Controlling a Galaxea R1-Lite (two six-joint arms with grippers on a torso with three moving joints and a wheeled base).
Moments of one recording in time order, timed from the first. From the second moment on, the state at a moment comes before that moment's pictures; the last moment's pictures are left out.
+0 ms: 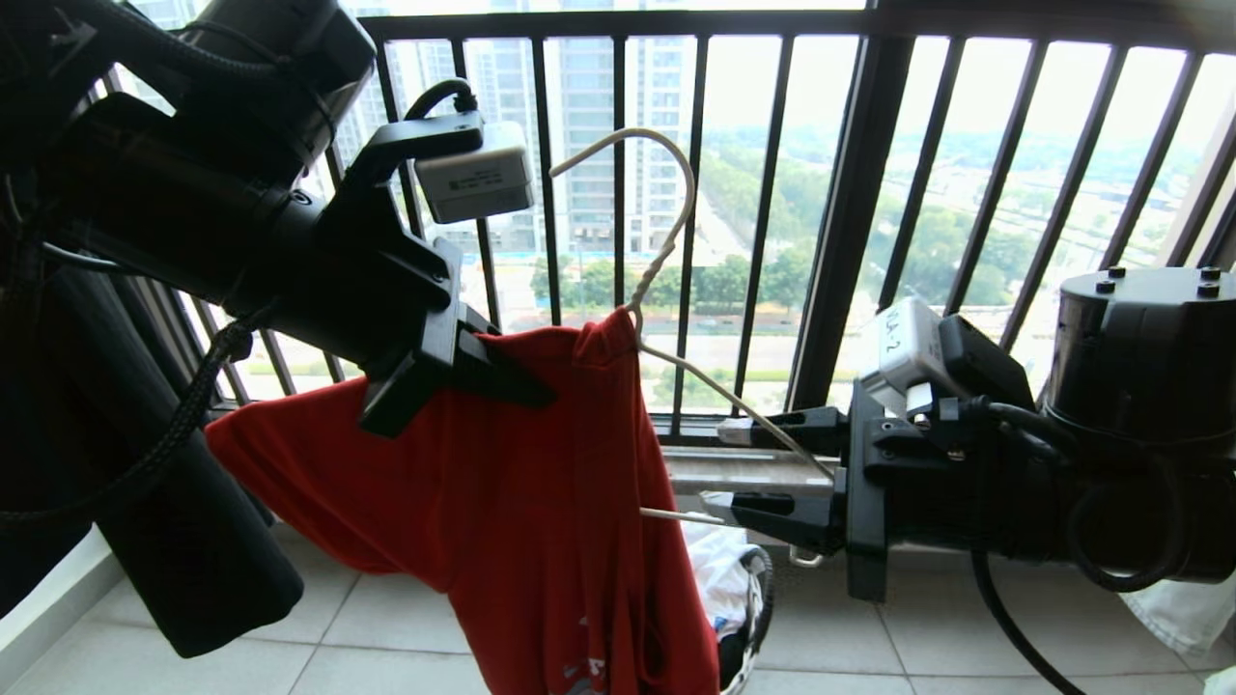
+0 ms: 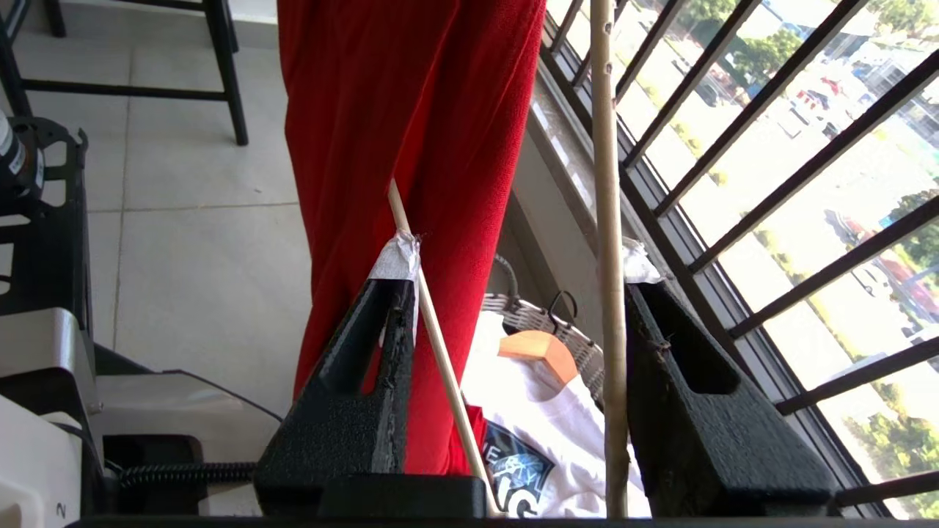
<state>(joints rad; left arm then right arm) -0.51 1.69 -1.86 0.94 -0.52 0.74 0.62 1.49 -0.80 -0.47 0.45 -0.38</state>
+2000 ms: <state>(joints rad) -0.46 1.62 -1.79 0.73 -0.51 0.16 0.55 1.48 -0.92 -0.12 0.49 0.30</state>
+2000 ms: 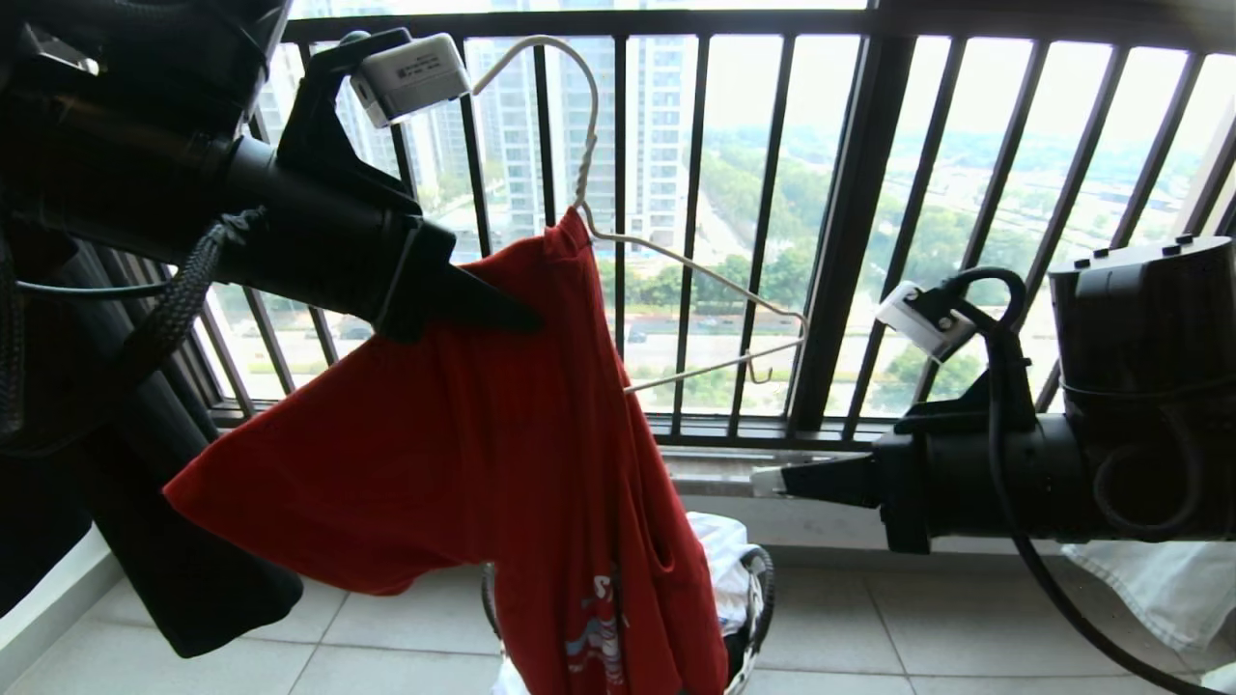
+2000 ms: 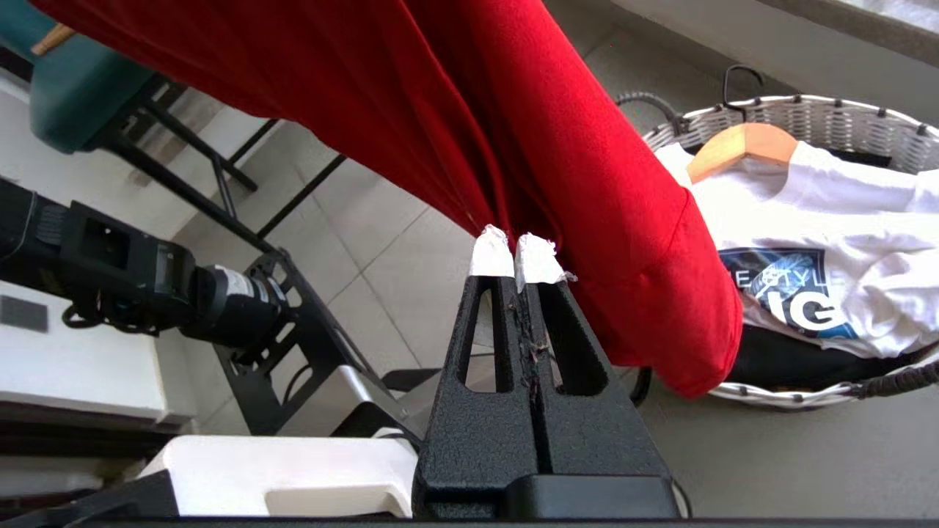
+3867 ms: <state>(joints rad) -0.51 1.55 -1.66 0.53 -0.51 0.12 0.61 1.76 -1.02 -0.09 0.42 0.55</state>
